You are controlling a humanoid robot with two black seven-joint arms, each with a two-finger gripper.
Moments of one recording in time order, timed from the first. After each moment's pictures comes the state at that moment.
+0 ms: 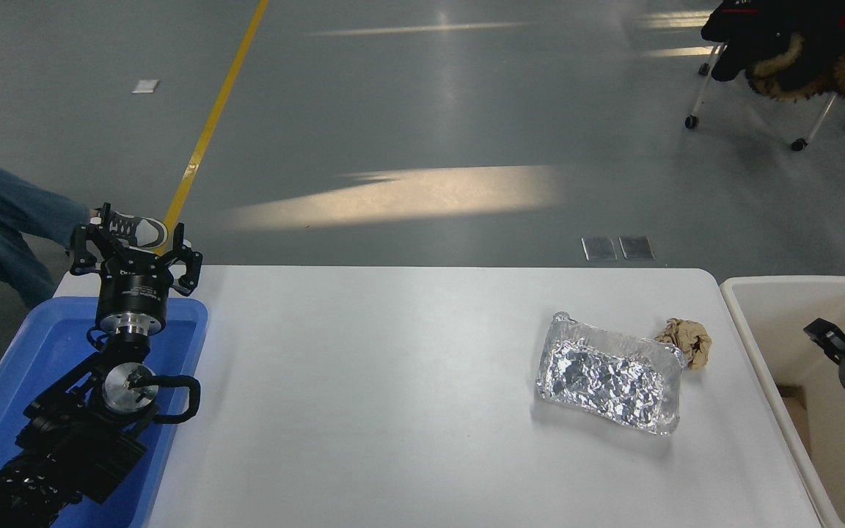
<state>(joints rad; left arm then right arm) -0.61 0.19 -0.97 -0.40 -0.12 -0.53 -0.56 0.62 -0.34 -1.04 -0.09 0.47 0.11 -0.05</state>
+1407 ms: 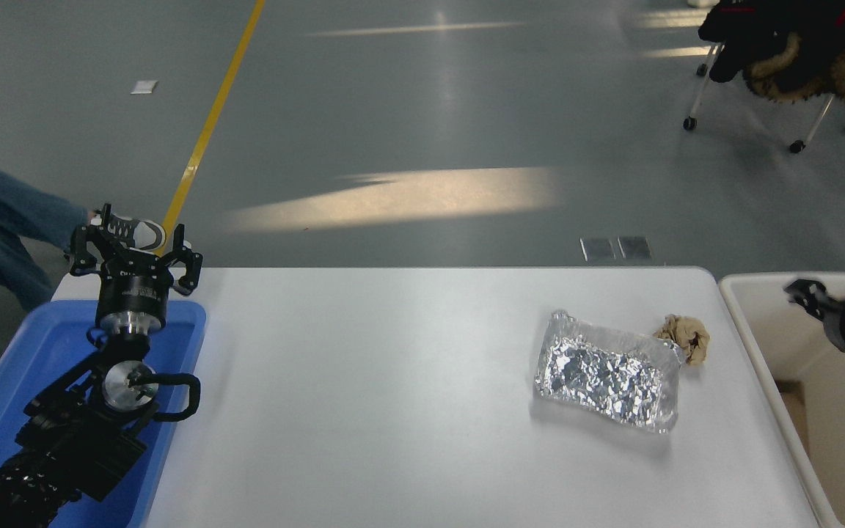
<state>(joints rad) -0.61 0.19 -0.97 -0.40 -0.12 -0.53 -0.56 1.62 -0.49 -1.32 1.10 0.20 0.06 -0.04</state>
